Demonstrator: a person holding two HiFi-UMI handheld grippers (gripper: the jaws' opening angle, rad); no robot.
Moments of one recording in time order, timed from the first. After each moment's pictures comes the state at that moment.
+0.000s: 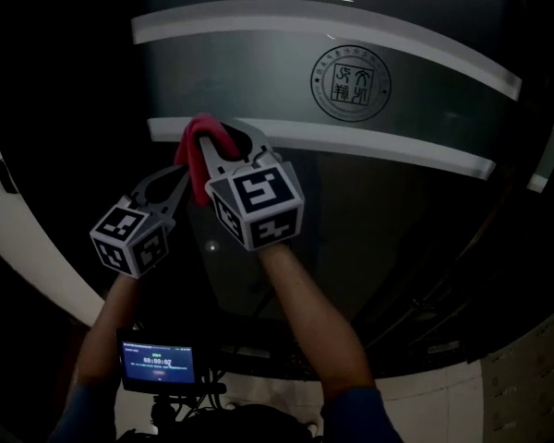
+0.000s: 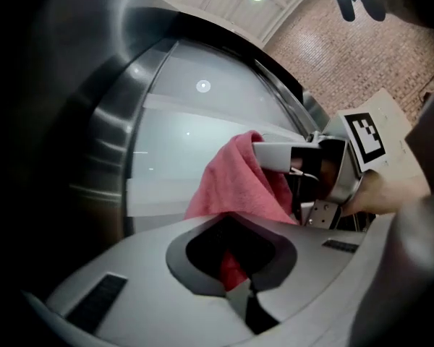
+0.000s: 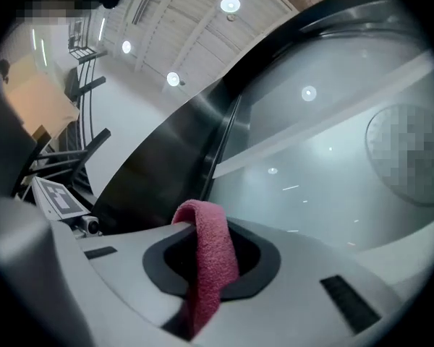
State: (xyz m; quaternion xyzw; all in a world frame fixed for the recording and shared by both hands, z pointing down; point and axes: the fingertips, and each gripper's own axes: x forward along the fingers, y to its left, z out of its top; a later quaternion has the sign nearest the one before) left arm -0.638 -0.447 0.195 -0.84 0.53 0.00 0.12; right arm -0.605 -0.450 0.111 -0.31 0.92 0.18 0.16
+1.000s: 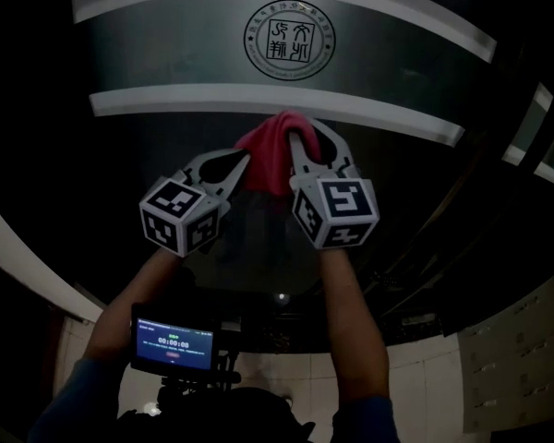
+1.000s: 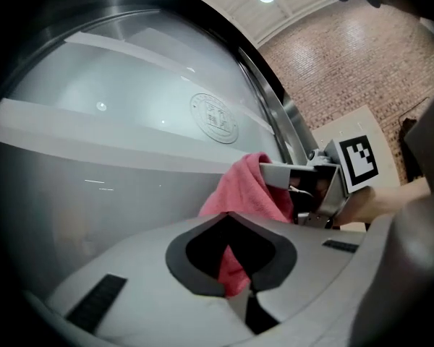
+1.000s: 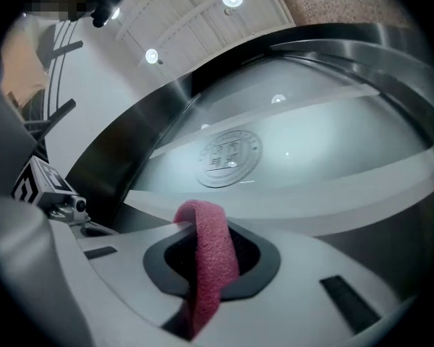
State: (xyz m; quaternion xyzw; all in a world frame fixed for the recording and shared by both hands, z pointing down) left arm -0.438 -0.482 0.245 -0.91 0.41 0.00 0.08; right arm -0.364 -0.491 0.173 -0.48 0.85 0.17 0.12
